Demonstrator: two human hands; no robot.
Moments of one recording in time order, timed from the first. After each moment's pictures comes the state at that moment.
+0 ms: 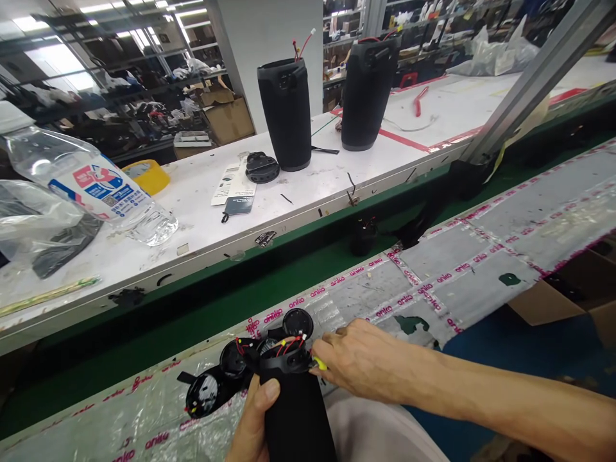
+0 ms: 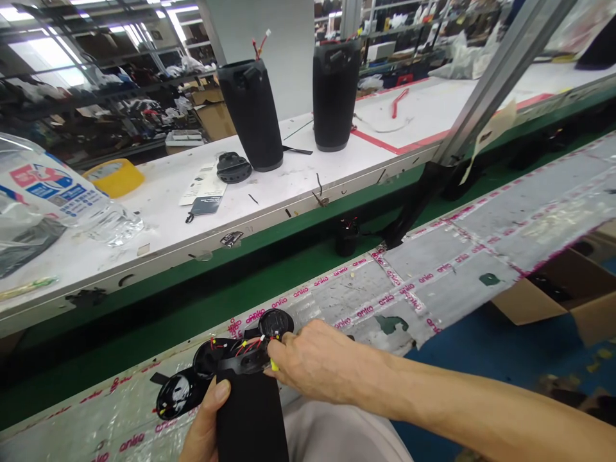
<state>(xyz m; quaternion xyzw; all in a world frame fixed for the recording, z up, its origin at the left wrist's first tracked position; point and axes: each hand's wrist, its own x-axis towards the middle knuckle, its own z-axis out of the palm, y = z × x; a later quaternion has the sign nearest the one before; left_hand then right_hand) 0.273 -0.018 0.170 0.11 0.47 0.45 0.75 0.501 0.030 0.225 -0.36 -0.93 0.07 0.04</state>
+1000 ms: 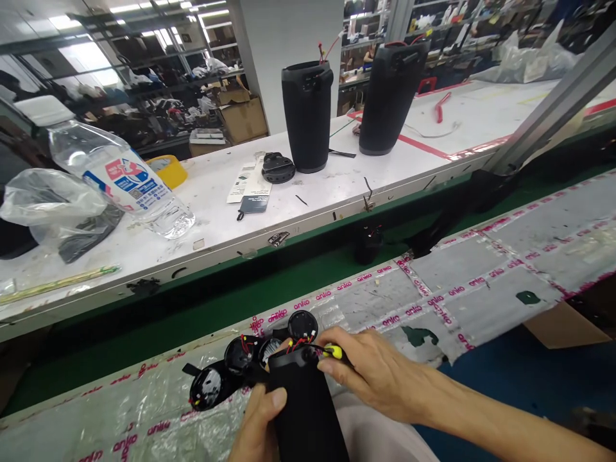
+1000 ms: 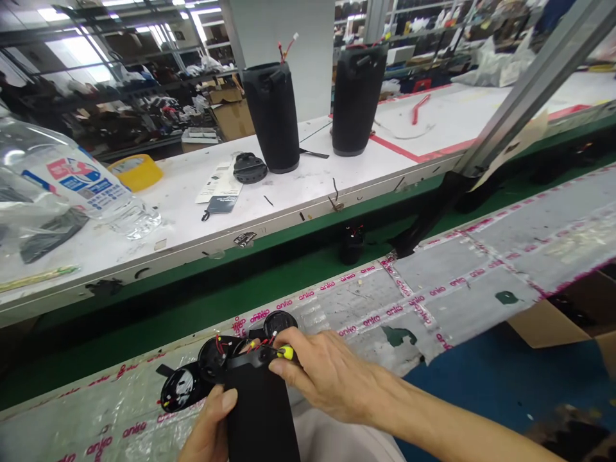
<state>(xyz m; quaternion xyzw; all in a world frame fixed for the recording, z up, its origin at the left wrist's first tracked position) 0.269 -0.025 0.180 0.13 0.49 0.43 0.75 0.508 0.018 0.215 -0.48 -0.79 0.34 0.15</state>
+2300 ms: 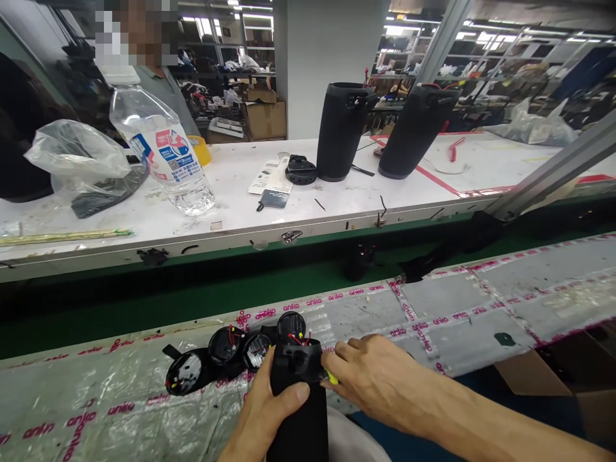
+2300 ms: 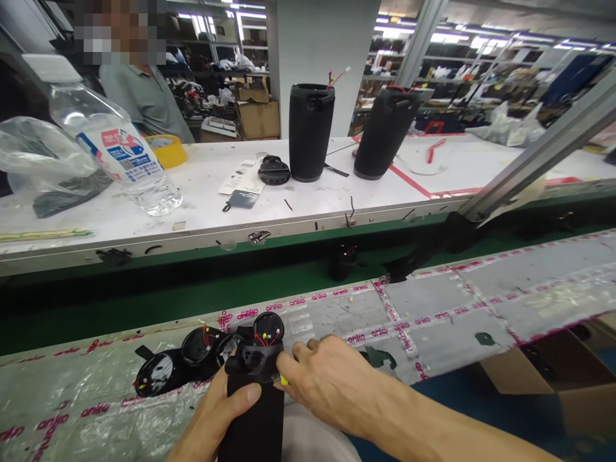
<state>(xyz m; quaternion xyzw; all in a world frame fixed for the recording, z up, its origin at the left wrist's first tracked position) 0.301 -0.012 0.203 0.34 0.50 0.41 0.68 0.513 0.026 0.239 -0.29 -0.96 0.00 -0.04</state>
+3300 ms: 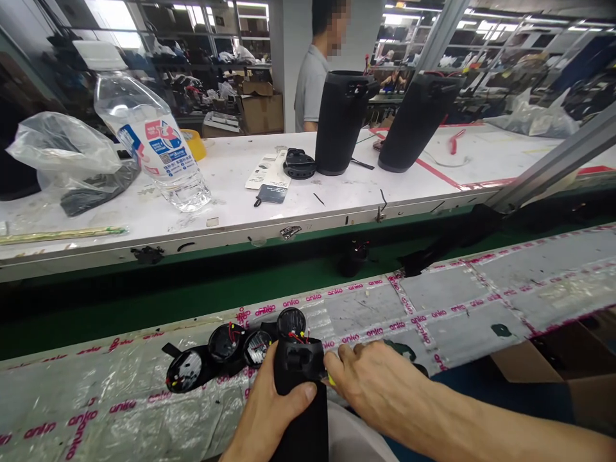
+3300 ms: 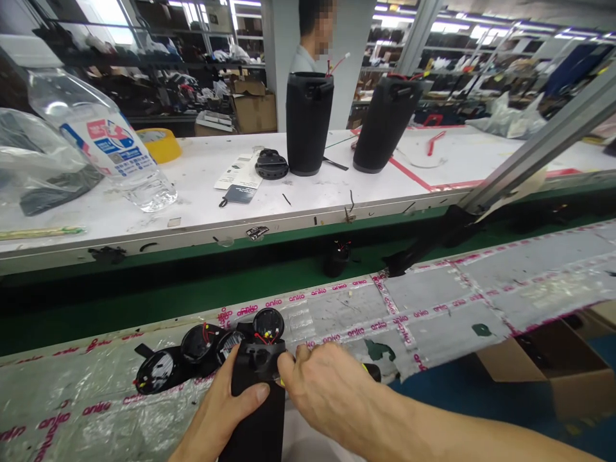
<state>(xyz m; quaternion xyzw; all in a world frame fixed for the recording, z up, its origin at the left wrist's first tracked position) 0.301 -0.012 0.196 0.42 0.57 0.37 0.60 0.515 0.002 0.215 -0.29 -0.95 -0.08 -0.10</state>
